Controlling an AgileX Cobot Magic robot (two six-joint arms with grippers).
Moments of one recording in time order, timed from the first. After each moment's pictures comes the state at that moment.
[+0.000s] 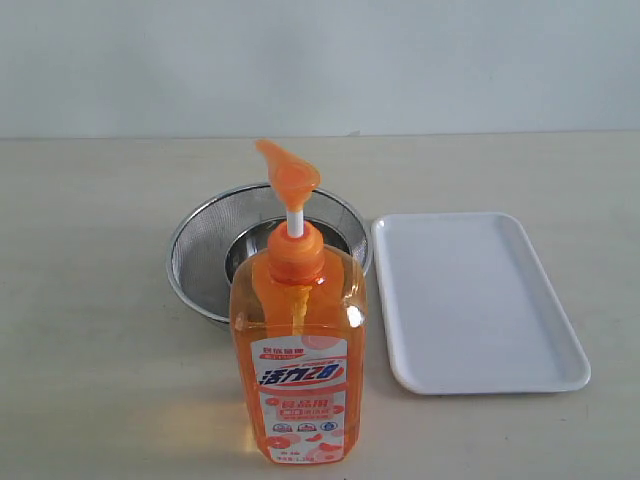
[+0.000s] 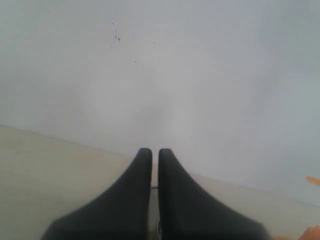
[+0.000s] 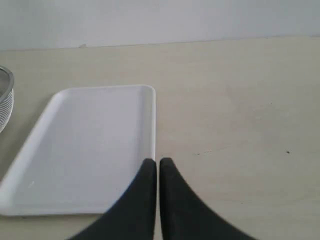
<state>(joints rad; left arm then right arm) -0.10 0.00 -0.19 -0.51 0.21 0.09 0.08 0.00 0.00 -0.01 0.36 0.07</state>
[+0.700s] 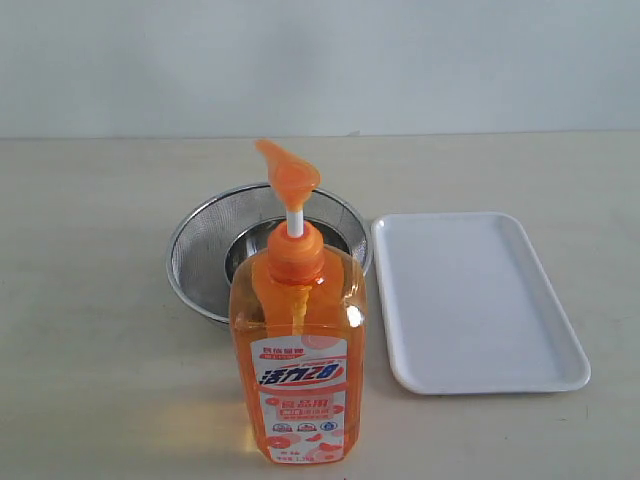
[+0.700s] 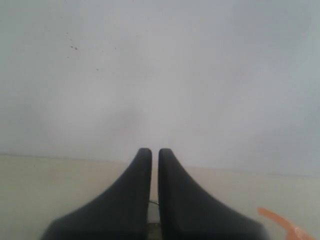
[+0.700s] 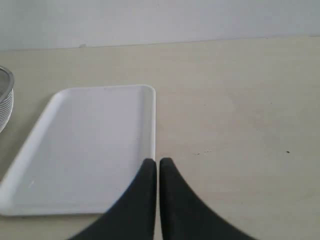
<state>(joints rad) -0.10 0.40 -0.56 -0.80 0.35 0.46 0.08 0.00 0.00 -0.01 0.36 0.07</state>
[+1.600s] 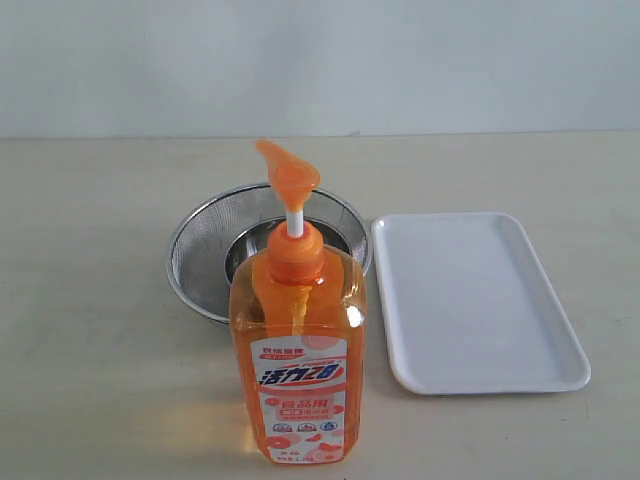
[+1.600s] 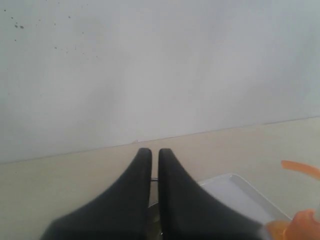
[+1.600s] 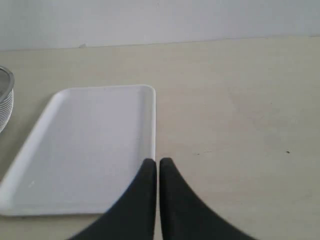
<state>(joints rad) -0.10 0.62 -0.43 -1.73 0.38 1.63 0.08 0.00 0.00 -0.01 0.36 0.07</state>
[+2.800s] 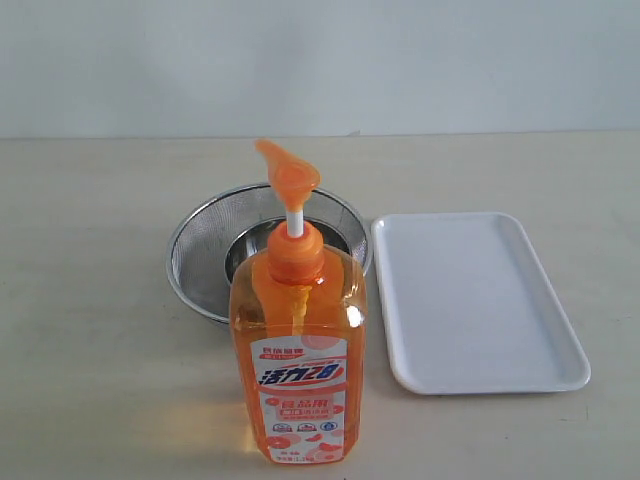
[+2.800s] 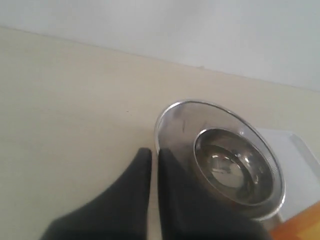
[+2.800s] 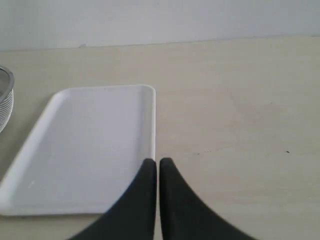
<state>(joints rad) -0.15 0.61 -0.38 -0.41 0.25 0.11 0.08 0.00 0.00 -0.01 0.36 0.07</state>
